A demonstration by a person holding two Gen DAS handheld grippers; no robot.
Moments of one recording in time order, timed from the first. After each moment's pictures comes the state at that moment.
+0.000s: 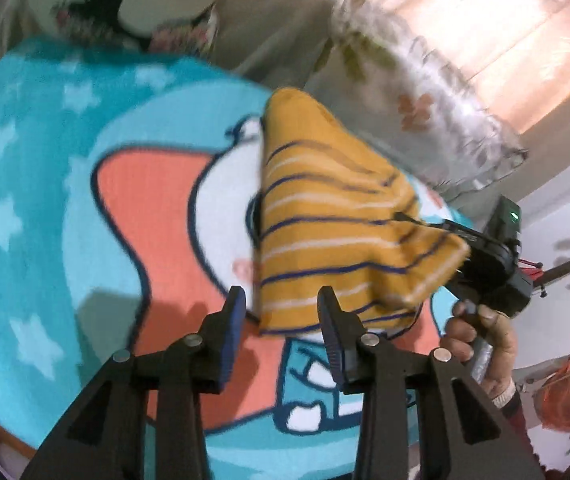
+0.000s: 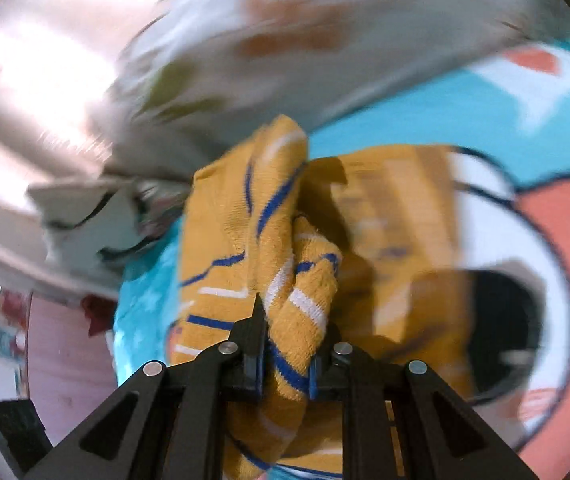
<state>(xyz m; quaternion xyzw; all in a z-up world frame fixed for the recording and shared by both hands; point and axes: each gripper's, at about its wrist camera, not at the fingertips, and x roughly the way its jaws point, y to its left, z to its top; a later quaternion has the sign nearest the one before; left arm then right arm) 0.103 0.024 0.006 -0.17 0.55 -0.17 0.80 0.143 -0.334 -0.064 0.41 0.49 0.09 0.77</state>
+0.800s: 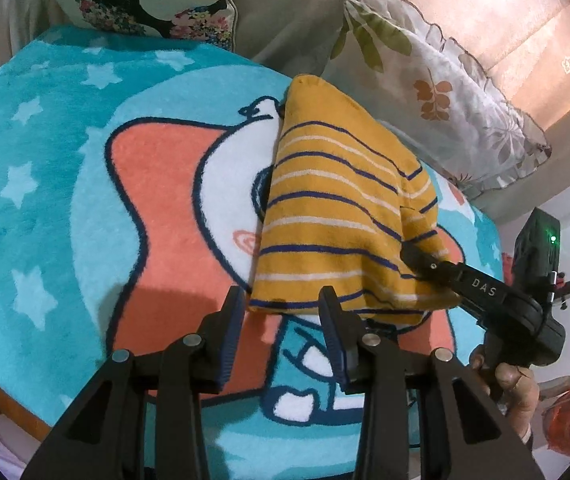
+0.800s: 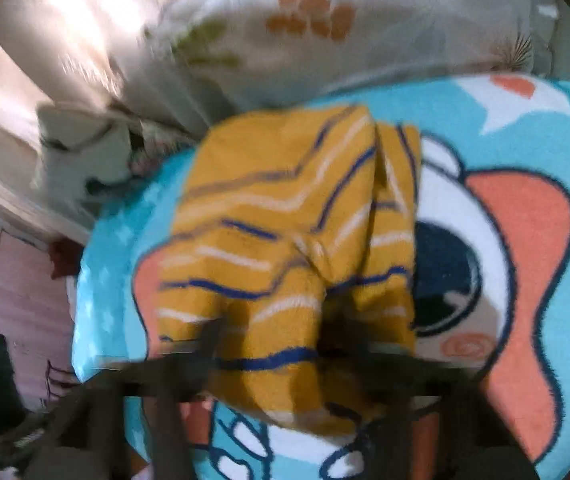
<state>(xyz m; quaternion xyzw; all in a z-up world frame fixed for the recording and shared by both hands) 0.078 0.003 0.004 -0.15 0.56 -0.11 0.81 0.102 -0.298 -0.040 0.29 0.54 0.13 0.78</state>
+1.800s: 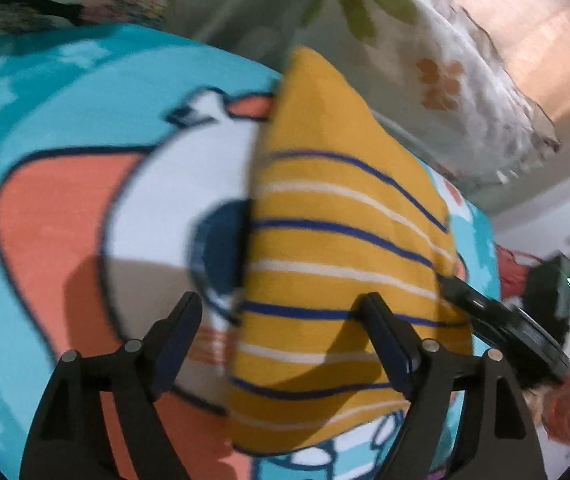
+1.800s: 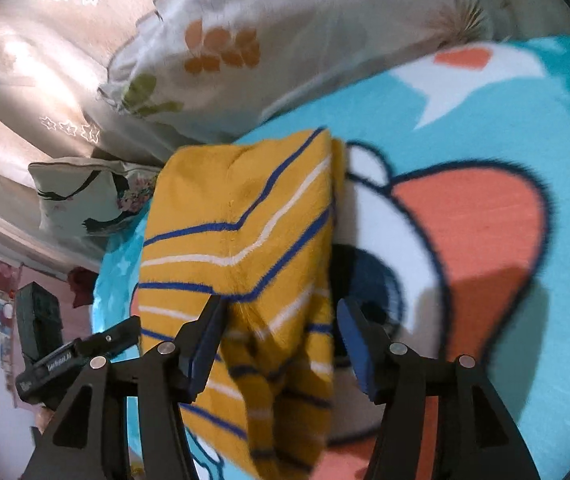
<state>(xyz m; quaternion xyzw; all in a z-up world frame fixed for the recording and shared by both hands) 0.165 -0.041 -0.052 -0.15 0.57 -0.21 0.78 0.113 -0.365 -0.076 0.35 0.51 0.13 0.78</state>
